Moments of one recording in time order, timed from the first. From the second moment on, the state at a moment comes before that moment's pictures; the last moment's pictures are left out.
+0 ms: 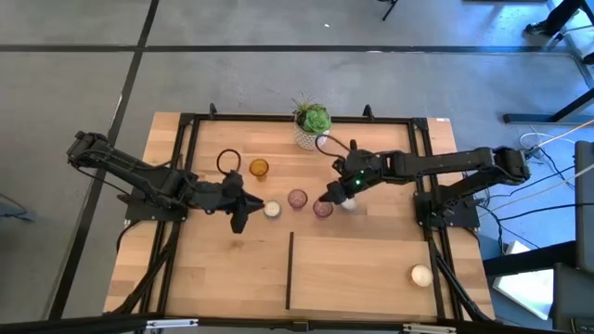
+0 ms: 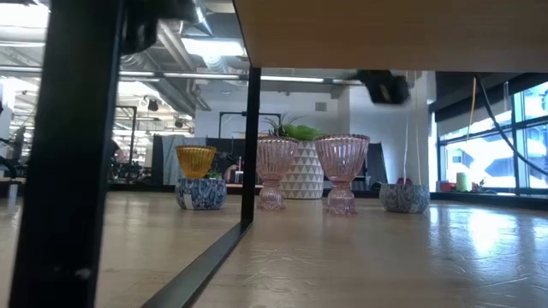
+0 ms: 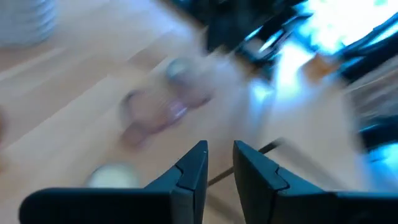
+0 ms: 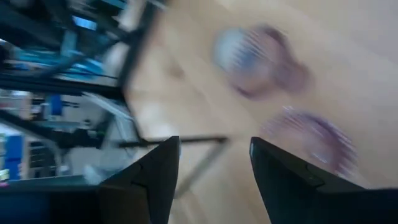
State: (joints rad) left arm -0.33 1.01 0.75 -0.18 -0.40 -0.79; right arm -0.04 1.35 0.90 -0.17 -0.27 1.03
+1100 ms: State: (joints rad) left arm -0.07 1.35 0.75 1.01 0.03 -0.84; right arm 0.04 1.35 1.02 0.33 -0.08 1.02
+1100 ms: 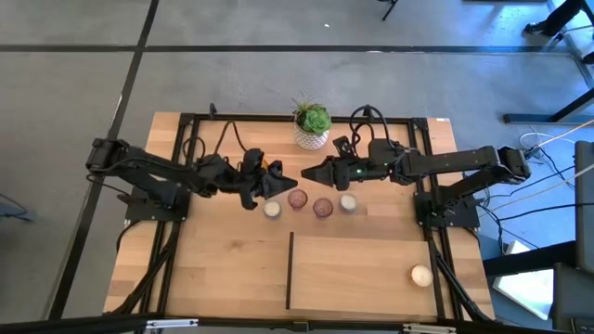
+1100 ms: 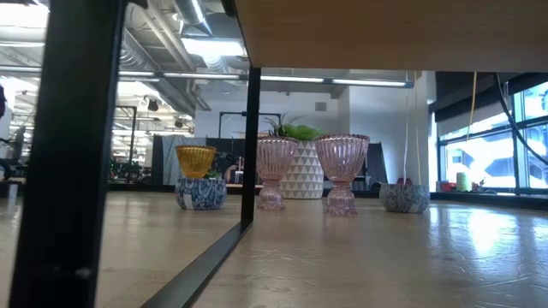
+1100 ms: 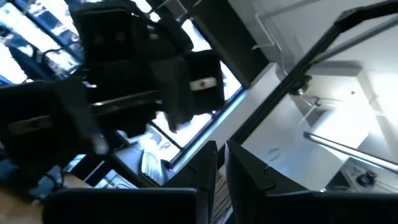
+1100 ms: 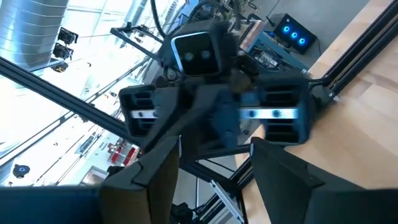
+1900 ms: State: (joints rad) left arm 0.00 1.39 0.75 1.02 0.12 -0.89; right arm 0.05 1.35 1.02 0.30 -0.05 1.01
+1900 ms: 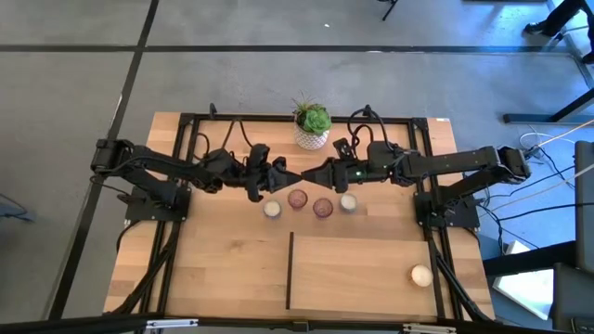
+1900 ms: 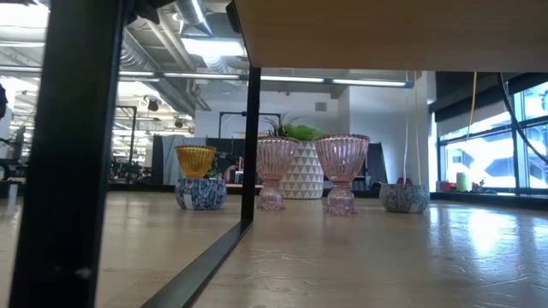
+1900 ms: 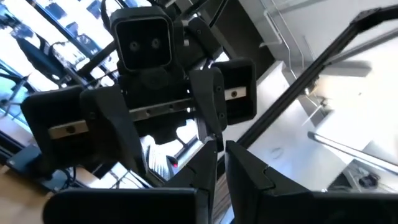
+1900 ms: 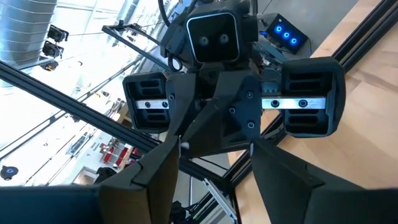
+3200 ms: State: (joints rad) left arm 0.01 1.17 0.75 0.14 0.13 -0.72; right arm 0.05 1.35 1.02 -0.47 -0.03 1.00
